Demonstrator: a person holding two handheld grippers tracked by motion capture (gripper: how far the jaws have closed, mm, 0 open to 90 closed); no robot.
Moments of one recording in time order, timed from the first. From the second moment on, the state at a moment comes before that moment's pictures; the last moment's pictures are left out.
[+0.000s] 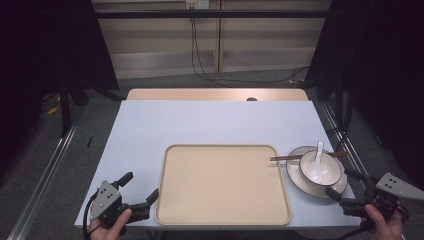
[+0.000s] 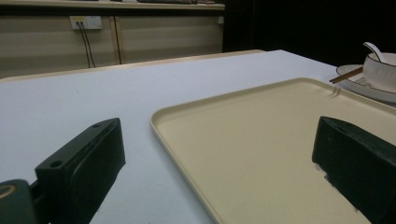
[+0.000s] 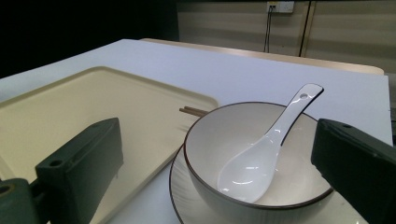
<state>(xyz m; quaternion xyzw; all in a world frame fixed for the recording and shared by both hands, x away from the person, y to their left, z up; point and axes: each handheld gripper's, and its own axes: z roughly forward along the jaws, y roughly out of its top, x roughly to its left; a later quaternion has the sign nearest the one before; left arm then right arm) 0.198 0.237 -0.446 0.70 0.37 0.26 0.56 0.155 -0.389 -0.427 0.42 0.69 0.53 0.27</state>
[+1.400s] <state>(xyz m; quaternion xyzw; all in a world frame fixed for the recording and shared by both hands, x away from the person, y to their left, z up) 0.199 0.234 -0.446 0.73 0.33 0.27 0.54 0.227 -0.467 -0.399 0.42 0.75 0.44 0.24</state>
